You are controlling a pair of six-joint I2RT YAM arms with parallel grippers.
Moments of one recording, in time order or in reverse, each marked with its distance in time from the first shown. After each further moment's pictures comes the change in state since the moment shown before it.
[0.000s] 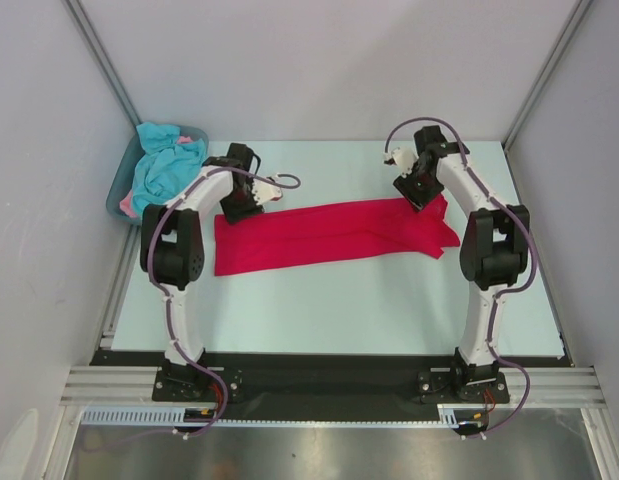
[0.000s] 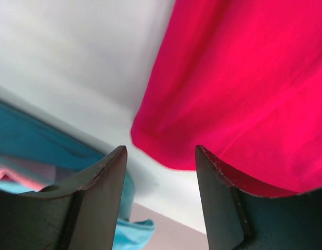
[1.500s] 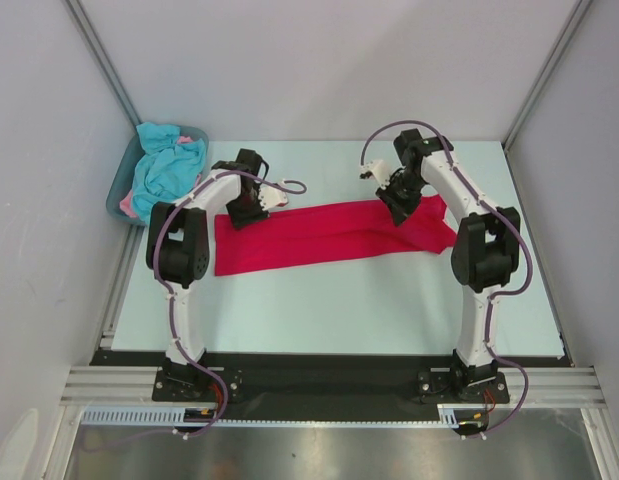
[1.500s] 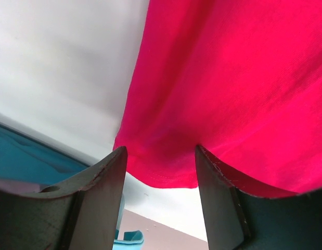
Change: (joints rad) left arm -0.038 0.047 -0.015 0.010 -0.018 -0.036; right arm 0.105 0.007 0.110 -0.270 -0.245 -0.088
